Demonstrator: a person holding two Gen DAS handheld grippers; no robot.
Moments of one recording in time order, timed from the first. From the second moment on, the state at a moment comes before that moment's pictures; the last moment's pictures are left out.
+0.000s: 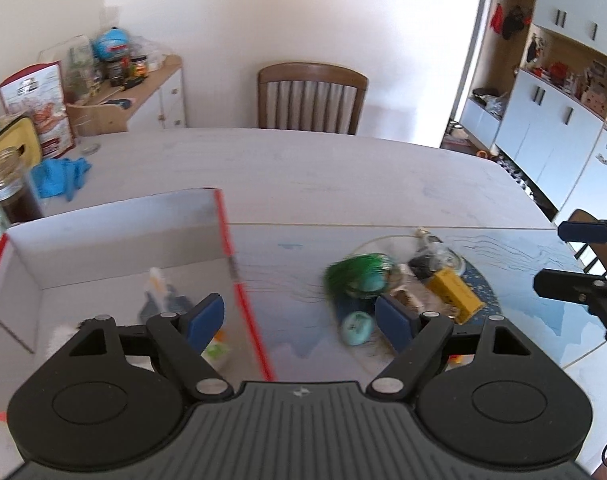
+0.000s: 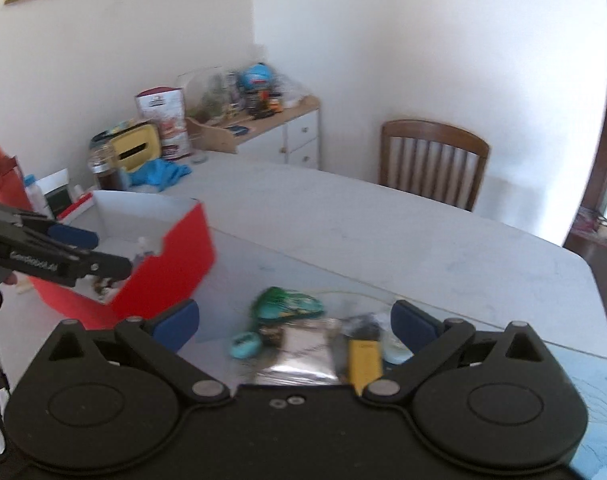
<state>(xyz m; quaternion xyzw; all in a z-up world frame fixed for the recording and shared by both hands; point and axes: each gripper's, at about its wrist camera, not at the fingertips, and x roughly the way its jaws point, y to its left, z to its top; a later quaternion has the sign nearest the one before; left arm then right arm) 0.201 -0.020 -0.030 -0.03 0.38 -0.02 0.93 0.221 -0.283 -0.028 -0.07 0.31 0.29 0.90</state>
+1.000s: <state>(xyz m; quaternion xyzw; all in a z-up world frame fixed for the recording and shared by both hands) 0.259 -0.097 -0.138 0.02 0.43 0.01 0.90 0.299 -0.322 -0.119 -0.06 0.45 0.26 0.85</state>
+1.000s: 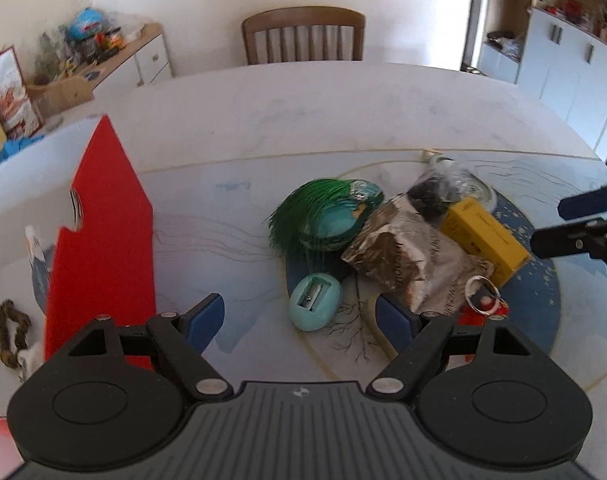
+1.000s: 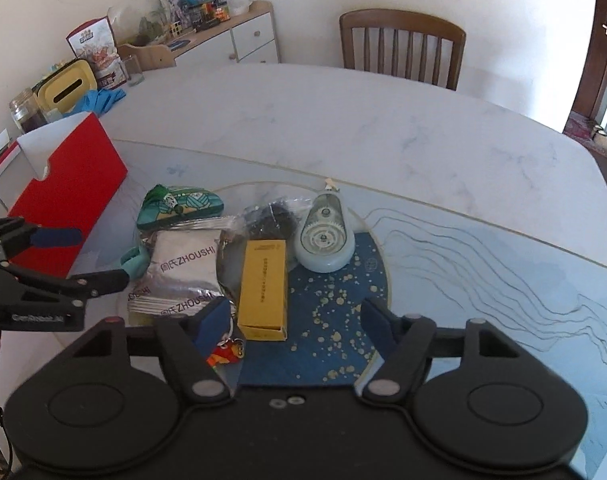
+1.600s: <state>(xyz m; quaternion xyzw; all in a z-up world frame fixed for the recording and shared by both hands) 0.269 -0.062 -0.151 -0.10 0.43 -0.02 0.90 0.317 -0.288 -0.140 -0.06 0.48 0.29 0.82</state>
